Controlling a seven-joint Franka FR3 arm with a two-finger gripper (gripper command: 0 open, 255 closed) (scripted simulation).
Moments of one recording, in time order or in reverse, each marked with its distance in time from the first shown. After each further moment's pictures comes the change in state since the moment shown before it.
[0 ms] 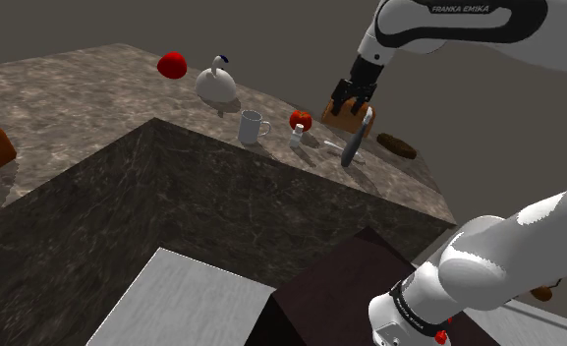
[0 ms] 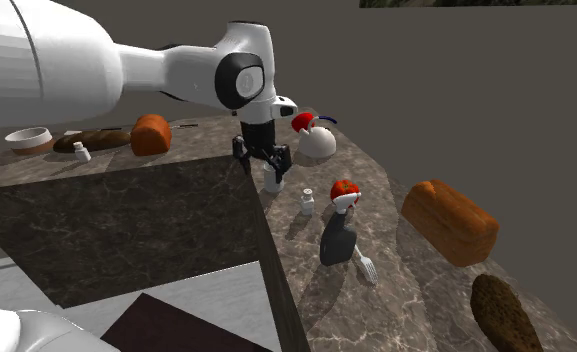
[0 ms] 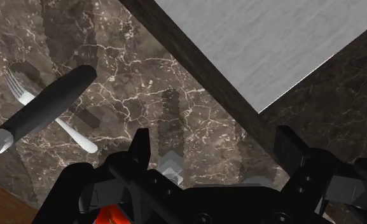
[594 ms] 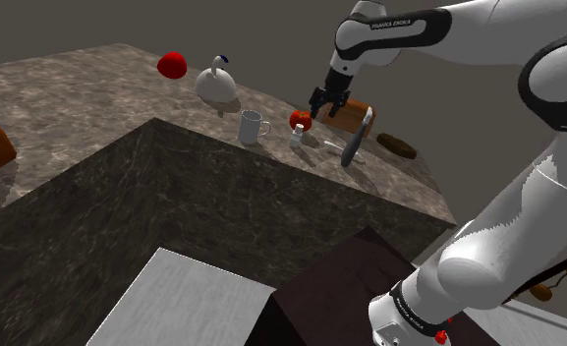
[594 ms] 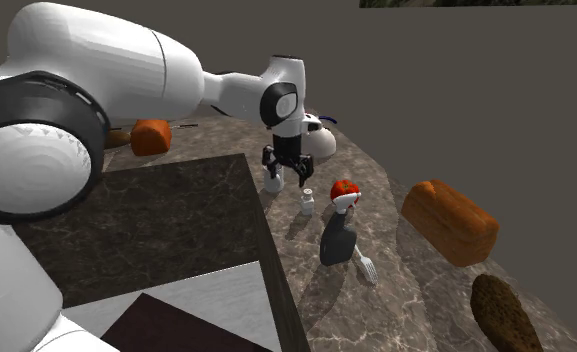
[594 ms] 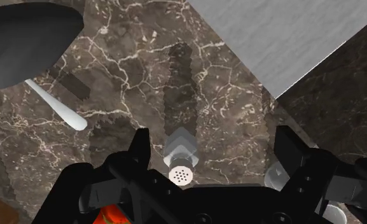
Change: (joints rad) arm -0.011 0.336 -0.042 0.203 0.070 0.105 -0.064
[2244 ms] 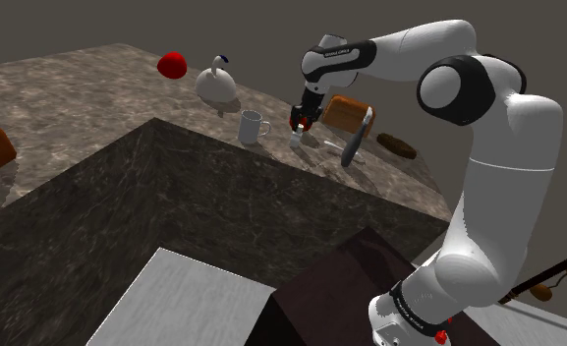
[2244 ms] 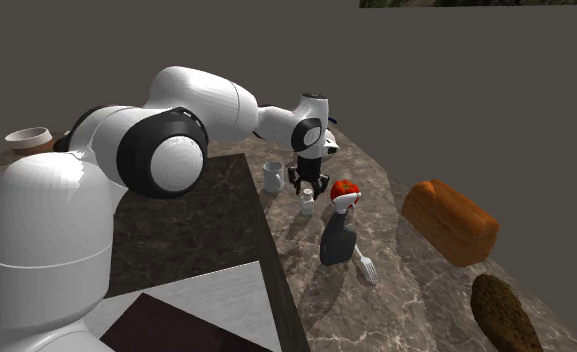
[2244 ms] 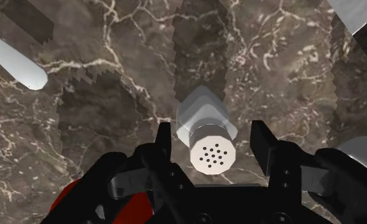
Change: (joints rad) arm -0.054 0.422 0.003 0.308 0.104 0.080 -0.065
